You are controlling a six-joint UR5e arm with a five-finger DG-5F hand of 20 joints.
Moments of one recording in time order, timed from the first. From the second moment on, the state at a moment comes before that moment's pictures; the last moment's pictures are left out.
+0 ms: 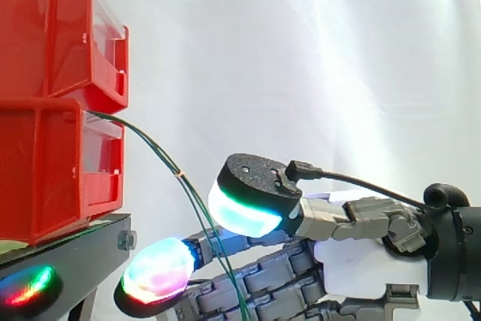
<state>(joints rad) 0.16 -2.42 -1.16 -2.69 -1.21 -0.19</state>
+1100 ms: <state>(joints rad) 0.18 -2.41 -1.09 -2.82 -1.25 -0.09</state>
